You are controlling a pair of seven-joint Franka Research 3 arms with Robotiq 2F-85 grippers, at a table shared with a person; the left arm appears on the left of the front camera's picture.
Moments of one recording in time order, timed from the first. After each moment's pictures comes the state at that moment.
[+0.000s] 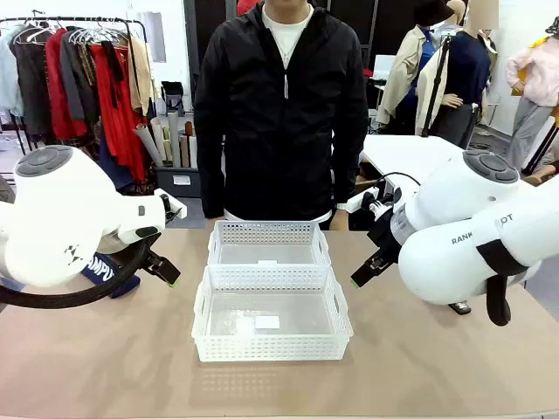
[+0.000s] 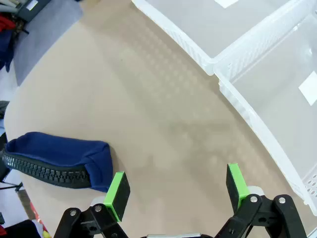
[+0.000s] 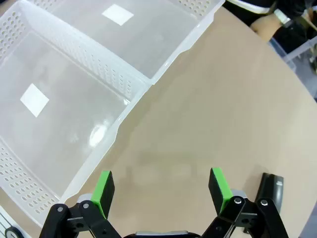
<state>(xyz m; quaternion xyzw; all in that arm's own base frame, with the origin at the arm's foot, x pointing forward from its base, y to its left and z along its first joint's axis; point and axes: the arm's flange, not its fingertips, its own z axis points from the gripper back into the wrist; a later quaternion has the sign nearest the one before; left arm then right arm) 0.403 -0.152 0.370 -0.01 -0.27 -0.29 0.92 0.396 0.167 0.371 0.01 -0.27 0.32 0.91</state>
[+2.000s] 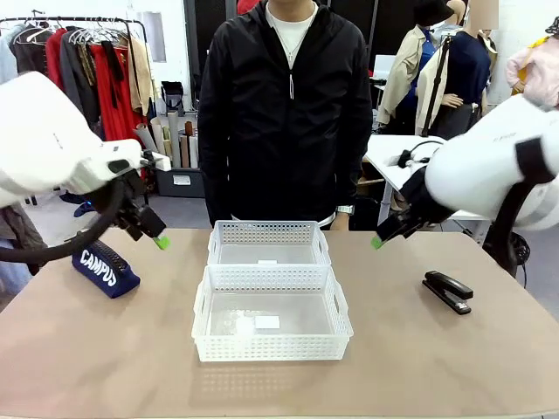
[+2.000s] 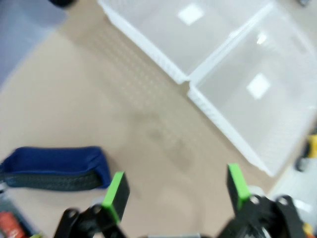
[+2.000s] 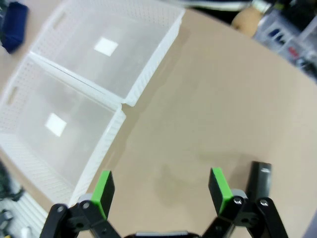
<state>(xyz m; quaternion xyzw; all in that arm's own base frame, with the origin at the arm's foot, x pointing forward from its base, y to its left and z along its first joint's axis) 0.453 -0.102 0.453 -0.16 -0.18 -0.32 0.91 0.433 0.096 0.443 0.12 -0.25 0.24 0.93</state>
